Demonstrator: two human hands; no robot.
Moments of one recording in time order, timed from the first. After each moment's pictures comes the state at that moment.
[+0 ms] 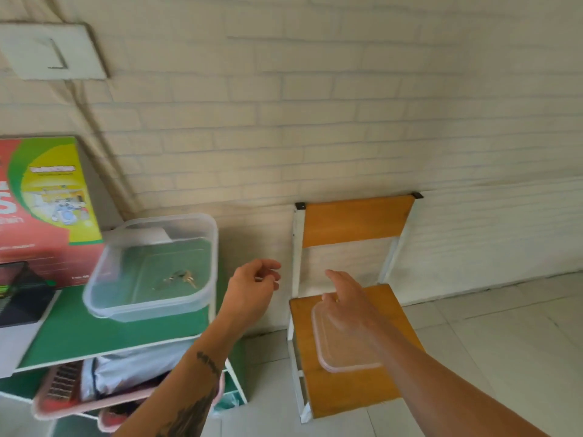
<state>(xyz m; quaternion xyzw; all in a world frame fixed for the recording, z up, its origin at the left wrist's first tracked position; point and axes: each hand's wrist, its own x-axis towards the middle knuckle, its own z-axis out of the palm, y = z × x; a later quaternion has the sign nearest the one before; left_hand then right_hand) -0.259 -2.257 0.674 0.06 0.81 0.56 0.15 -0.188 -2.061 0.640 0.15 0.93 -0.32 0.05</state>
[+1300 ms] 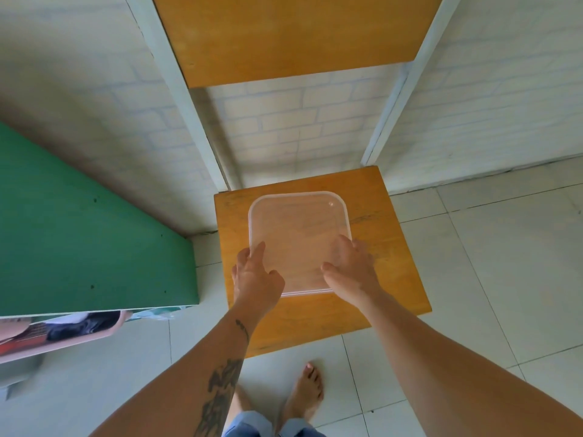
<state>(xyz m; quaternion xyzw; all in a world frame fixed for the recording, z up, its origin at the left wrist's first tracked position) -0.214 -2.052 0.321 -0.05 0.90 0.33 0.29 -0.164 -1.881 0.310 0.33 0.86 -0.34 0.17</state>
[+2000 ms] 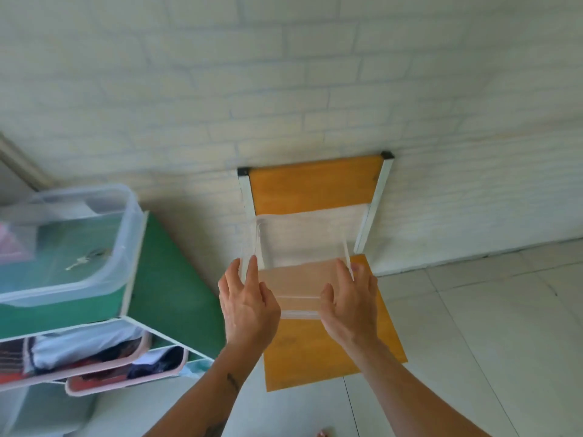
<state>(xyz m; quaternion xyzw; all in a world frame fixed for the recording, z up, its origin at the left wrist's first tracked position) -0.183 -2.109 0.589 0.05 0.95 0.32 -0.04 -0.131 -1.949 0.581 0.23 0.94 -0.24 -0.11</state>
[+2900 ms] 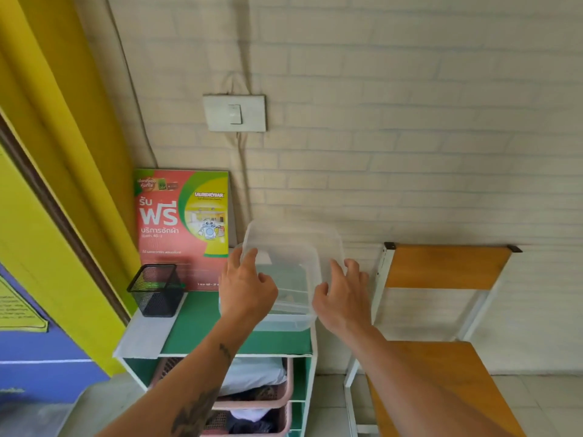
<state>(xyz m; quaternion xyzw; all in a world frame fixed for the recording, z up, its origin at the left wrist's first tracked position) -0.302 -2.437 0.722 0.00 0.94 0.33 -0.11 -0.265 -2.269 0.706 0.13 0.96 -0.23 -0.13</state>
